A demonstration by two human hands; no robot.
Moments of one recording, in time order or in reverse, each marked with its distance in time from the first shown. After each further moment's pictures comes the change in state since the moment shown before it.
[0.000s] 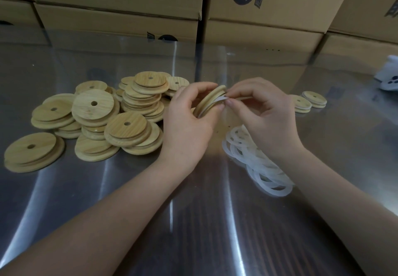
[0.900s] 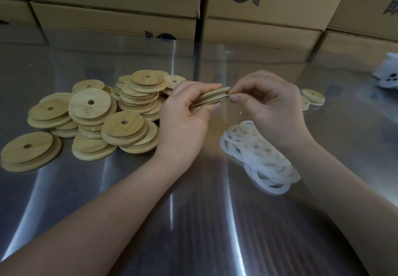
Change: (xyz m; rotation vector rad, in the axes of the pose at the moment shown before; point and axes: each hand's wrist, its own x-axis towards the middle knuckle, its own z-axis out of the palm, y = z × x) left_hand 0.001 0.001 -0.002 -0.002 -0.011 0.070; right_hand 0.009 0.003 -0.012 -0.007 -0.060 0.068
